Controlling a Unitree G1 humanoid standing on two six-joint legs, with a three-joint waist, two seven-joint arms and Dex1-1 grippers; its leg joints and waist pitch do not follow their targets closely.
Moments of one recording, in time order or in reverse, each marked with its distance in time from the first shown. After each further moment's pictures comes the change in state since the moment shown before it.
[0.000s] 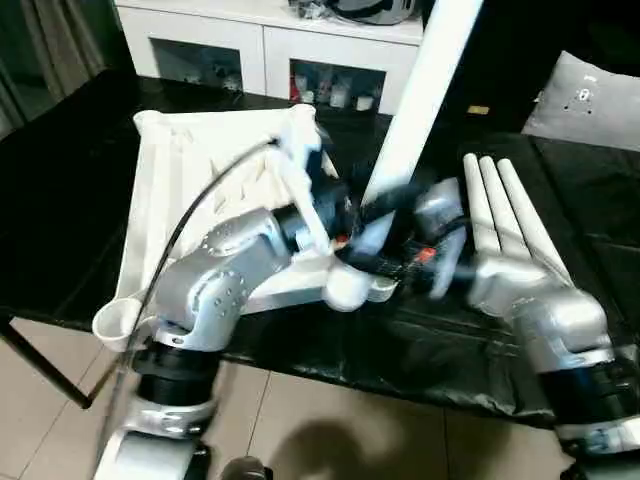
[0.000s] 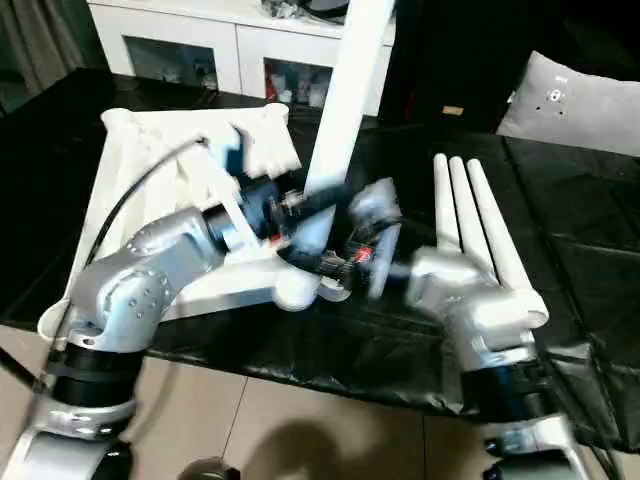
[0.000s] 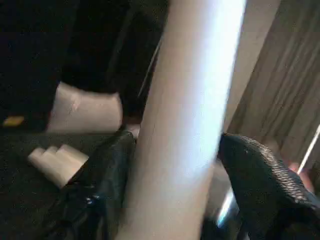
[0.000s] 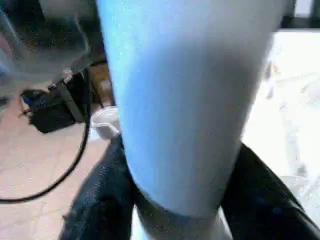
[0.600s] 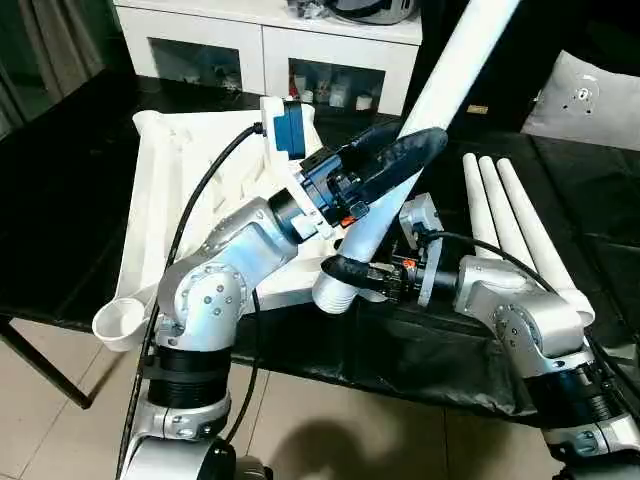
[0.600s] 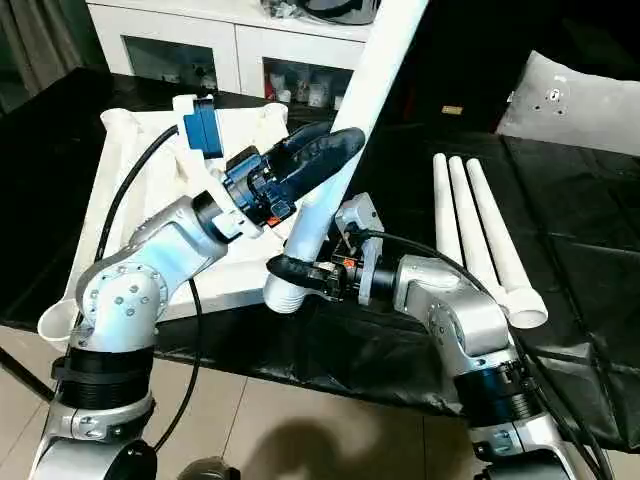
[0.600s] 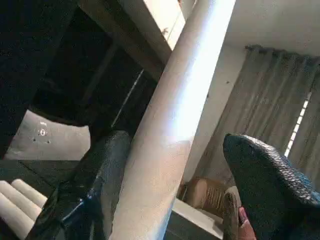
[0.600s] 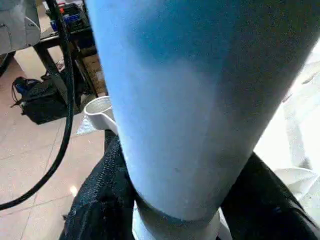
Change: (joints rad) left arm 0.000 -0.047 0.050 -0.042 -0.118 0.052 0.036; right arm 0.005 0.007 0.018 0.016 -0.041 -0.050 0.004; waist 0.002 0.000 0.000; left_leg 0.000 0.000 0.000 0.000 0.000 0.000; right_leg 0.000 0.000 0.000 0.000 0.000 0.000
